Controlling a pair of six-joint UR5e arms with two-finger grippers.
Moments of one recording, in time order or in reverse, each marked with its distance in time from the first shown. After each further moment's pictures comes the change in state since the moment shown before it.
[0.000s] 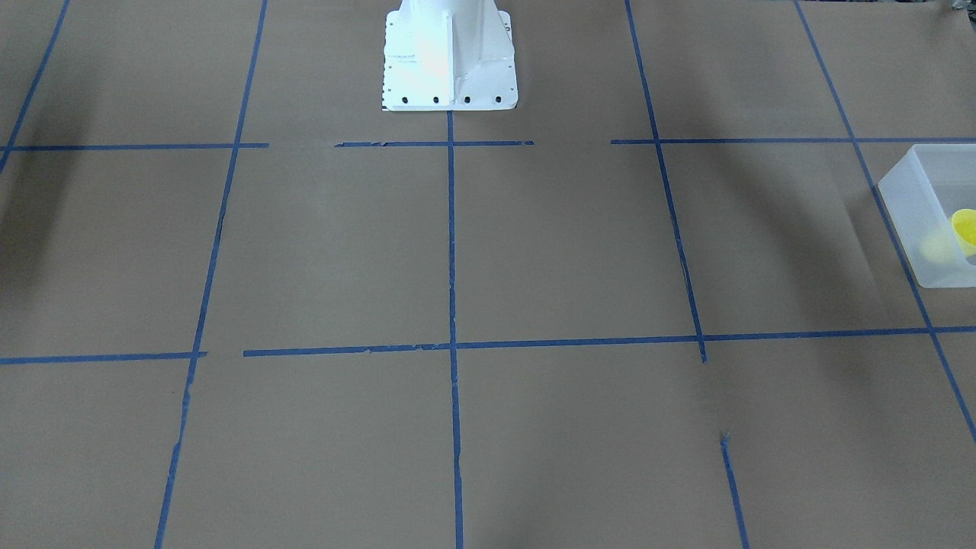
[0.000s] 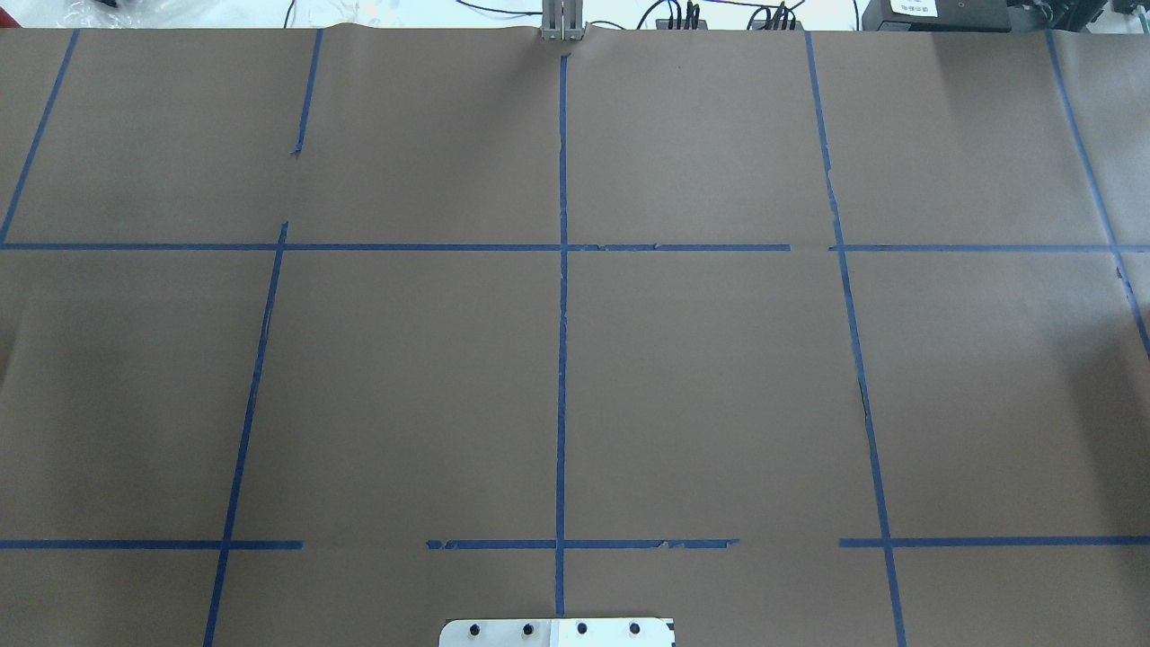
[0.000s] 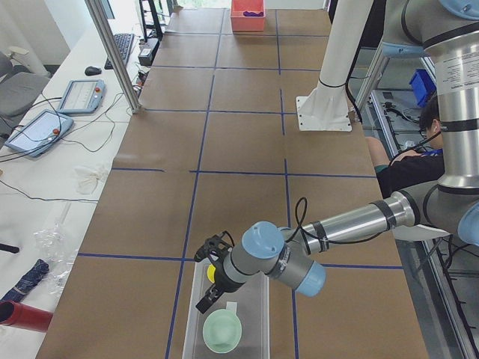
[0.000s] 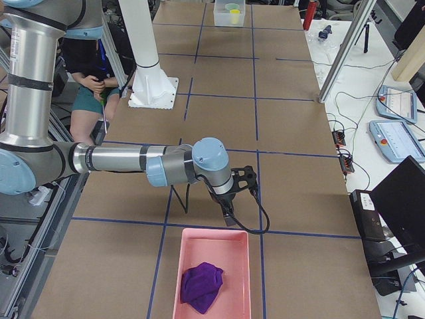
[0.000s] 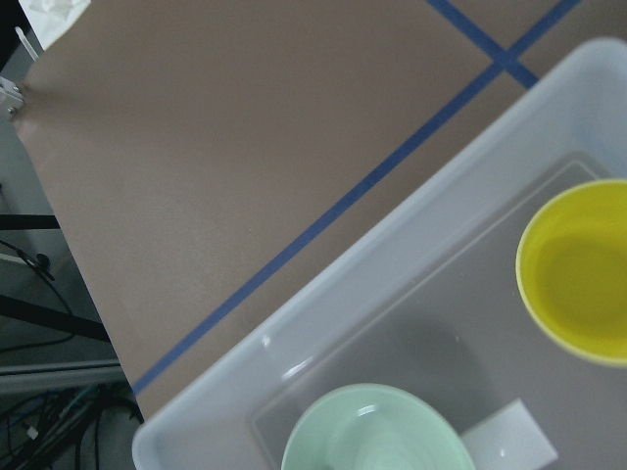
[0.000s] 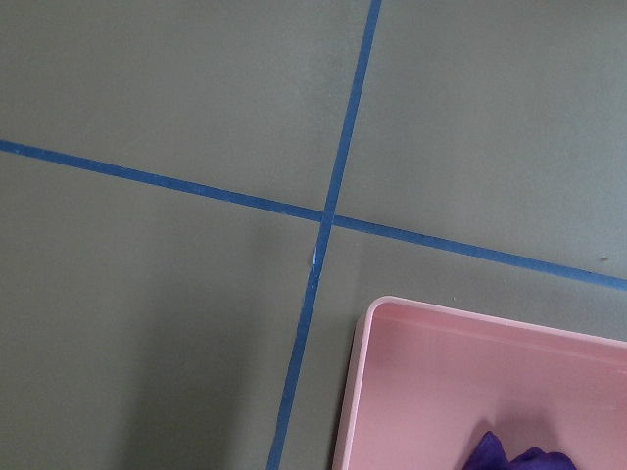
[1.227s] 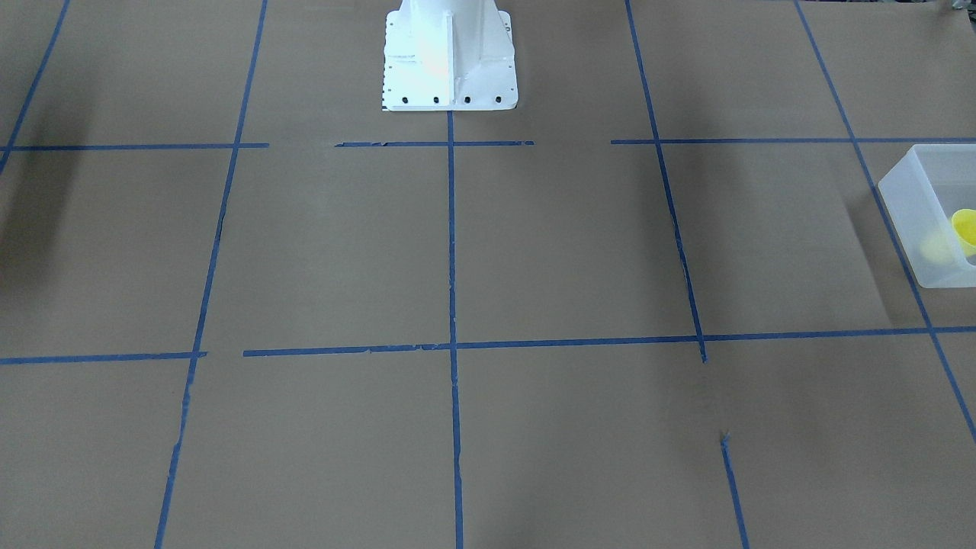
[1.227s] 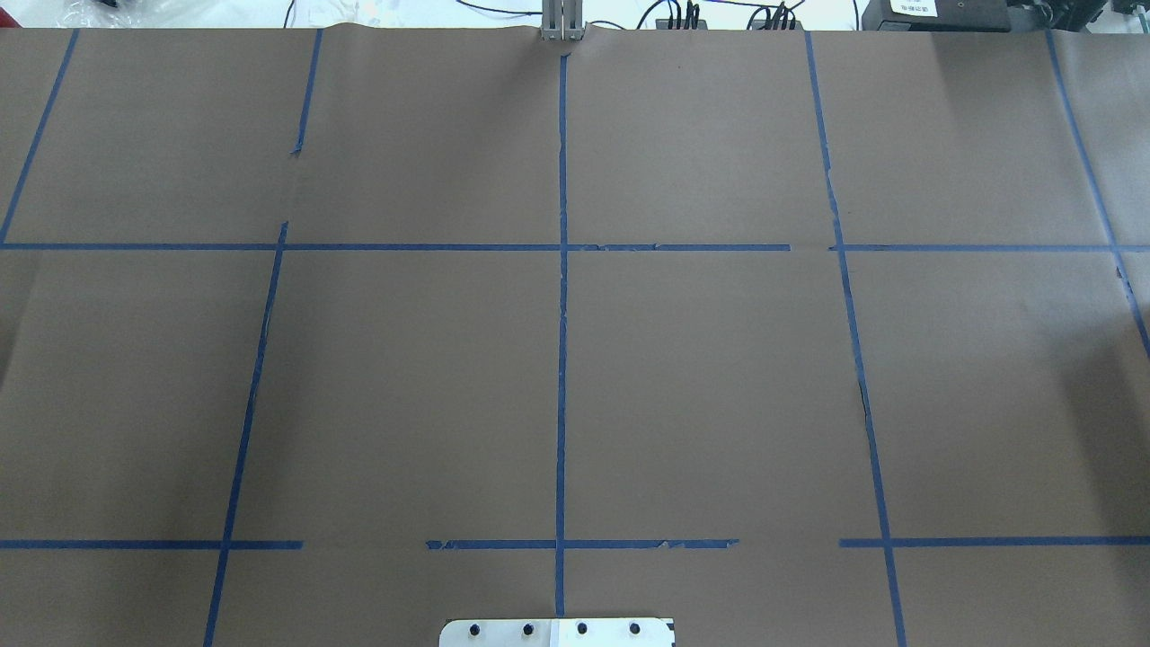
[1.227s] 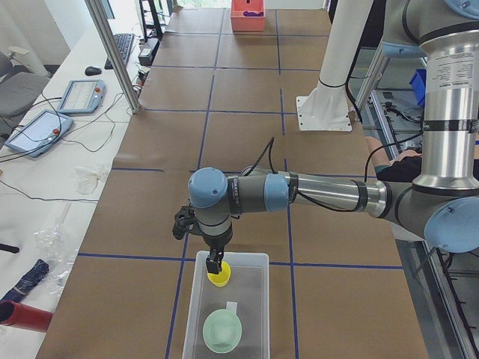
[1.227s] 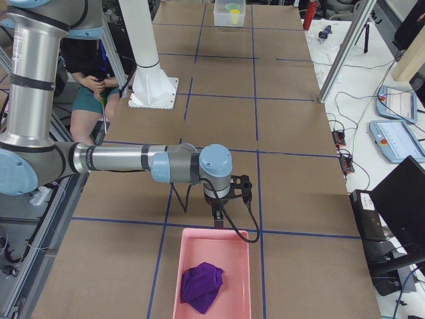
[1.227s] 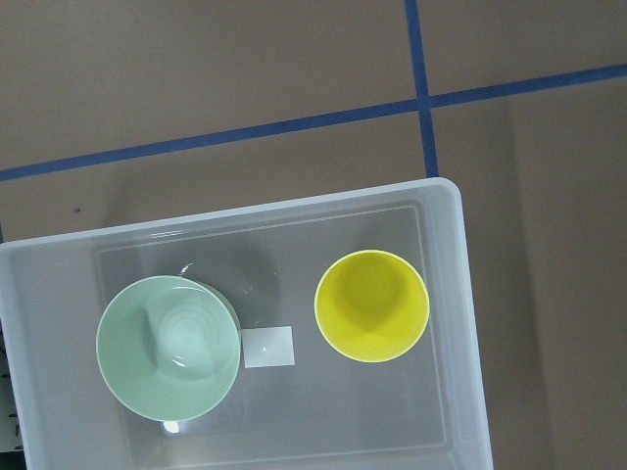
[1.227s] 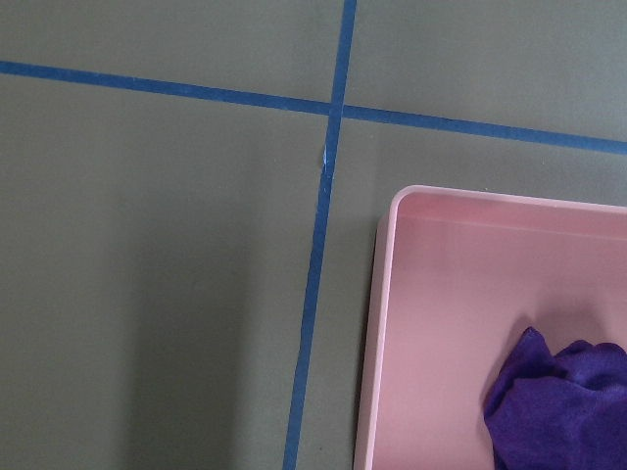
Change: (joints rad) left arm -0.005 -0.160 -0.236 0.982 -0.171 -0.032; right arm -0.055 -0.009 0.005 -0.188 0.007 -0.014
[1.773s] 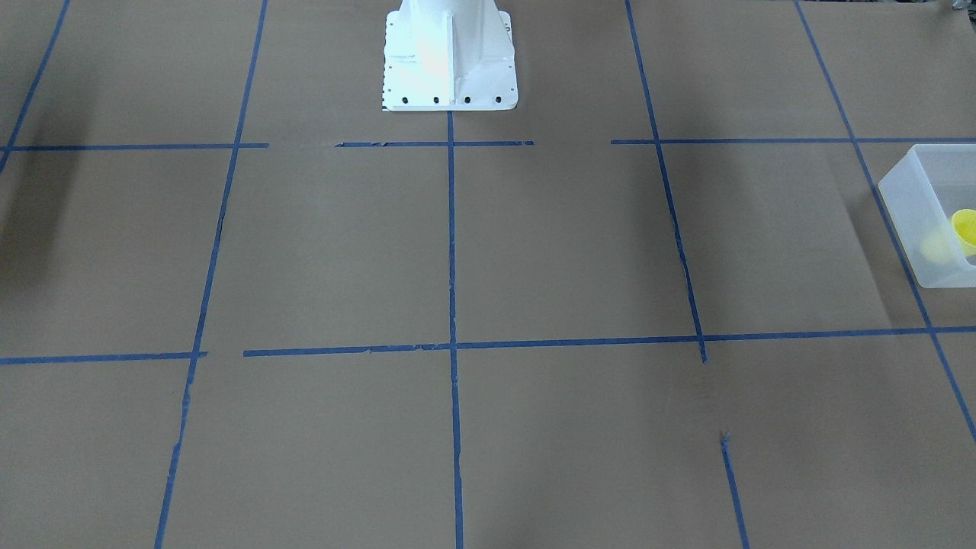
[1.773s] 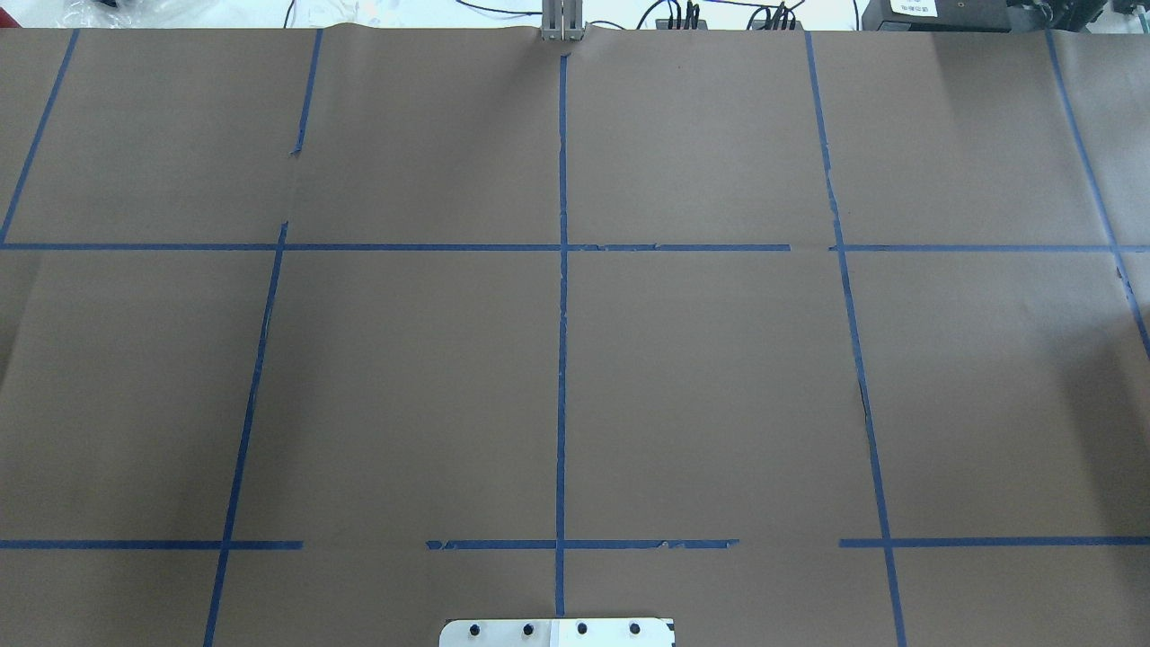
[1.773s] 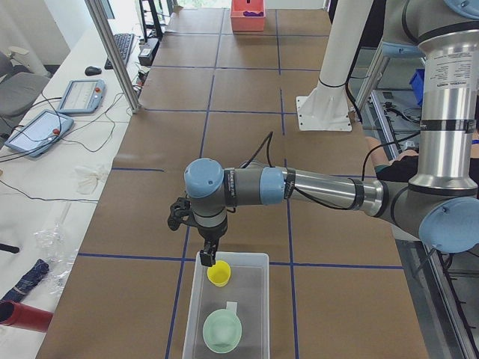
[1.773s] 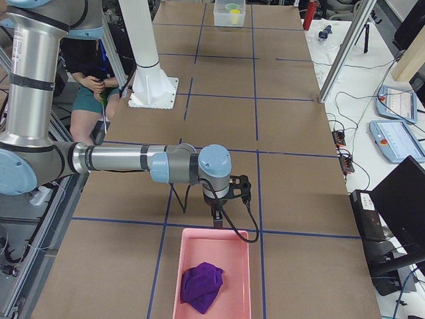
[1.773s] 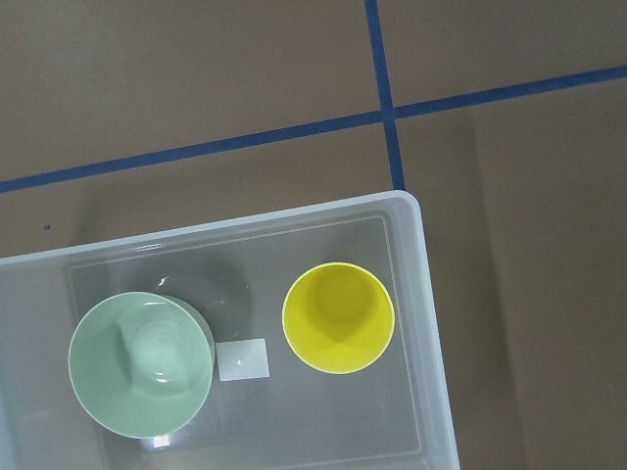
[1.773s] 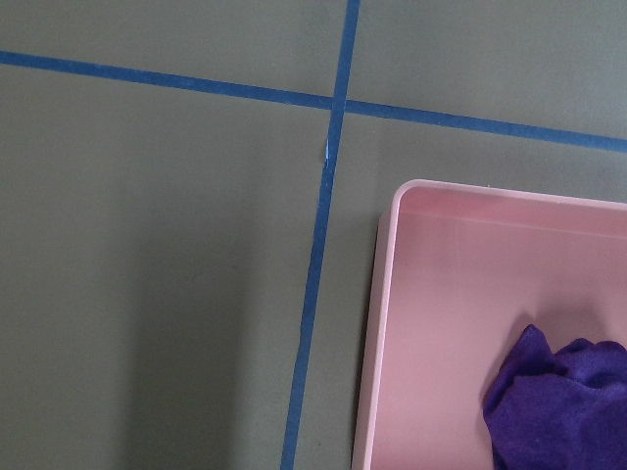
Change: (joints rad) left arm 0.004 -0.023 -0.014 -0.003 0.005 0.000; right arm 0.000 -0.002 0.002 0.003 -0.001 -0.002
